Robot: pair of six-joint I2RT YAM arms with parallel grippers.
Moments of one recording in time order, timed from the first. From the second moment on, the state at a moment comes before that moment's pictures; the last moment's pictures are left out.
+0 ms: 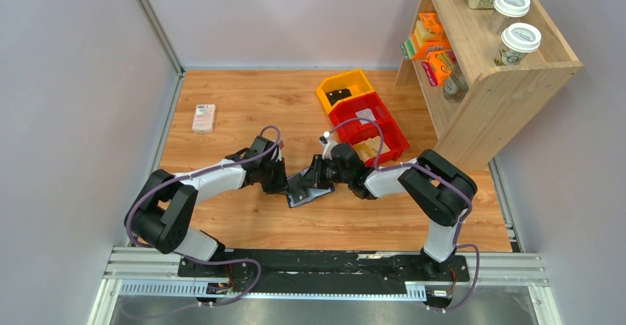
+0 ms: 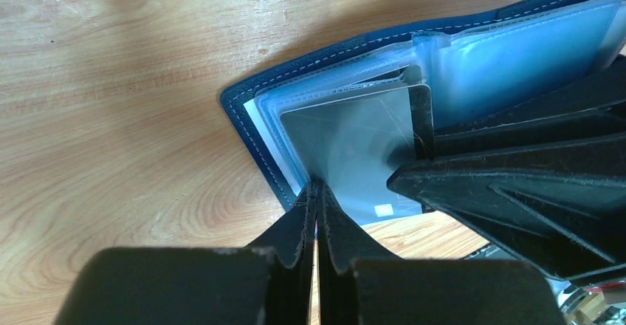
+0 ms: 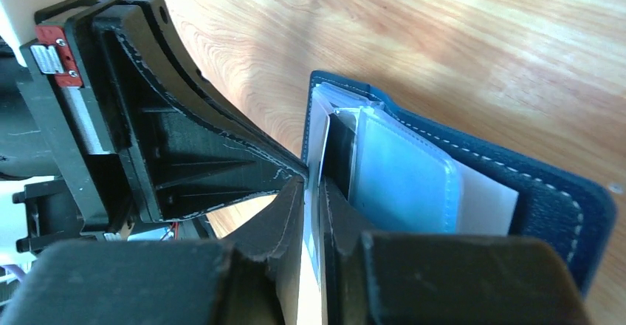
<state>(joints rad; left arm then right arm) -0.53 1.47 0.68 -0.27 0.27 -0.64 0.80 1.82 0.74 0.58 -0.37 0.87</state>
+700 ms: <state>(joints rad) -0.54 1.47 0.67 -0.28 0.22 -0.60 0.77 1.82 0.75 0.64 -0.53 0.92</state>
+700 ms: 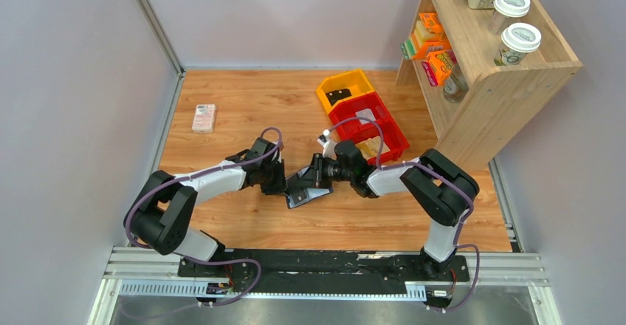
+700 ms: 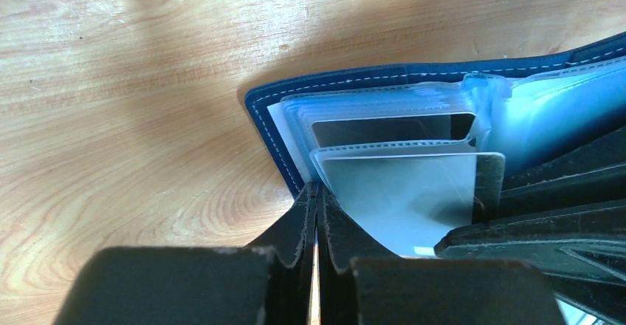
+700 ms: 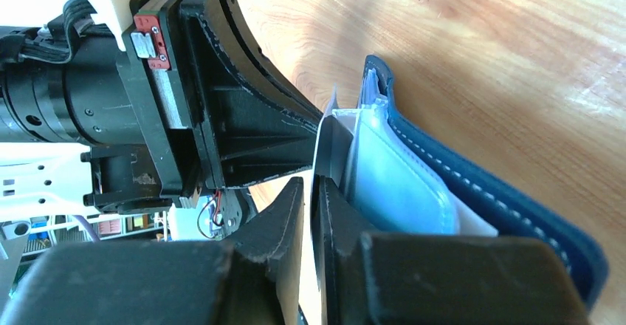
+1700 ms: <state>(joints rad) -0.54 1.47 0.67 -0.28 0.23 -0.59 0.72 1.77 0.70 0.65 -0.64 0.91</state>
